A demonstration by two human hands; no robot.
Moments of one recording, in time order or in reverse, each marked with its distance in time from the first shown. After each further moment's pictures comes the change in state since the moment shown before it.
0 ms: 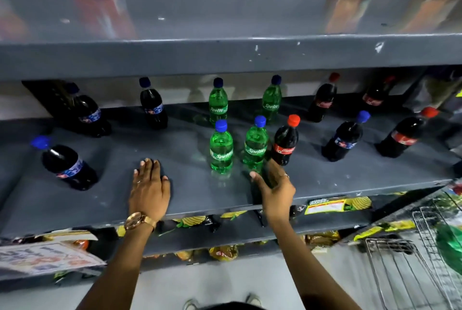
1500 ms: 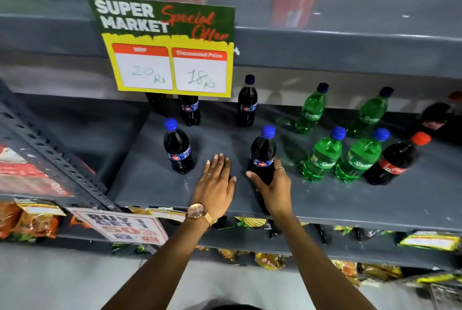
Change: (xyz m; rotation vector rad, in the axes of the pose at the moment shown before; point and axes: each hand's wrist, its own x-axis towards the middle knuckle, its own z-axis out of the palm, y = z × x) left_hand 0.000 -0.076 -0.021 -0.033 -0.035 0.208; right_hand -0.054 -0.036 0.186 -0.231 -0.319 -0.200
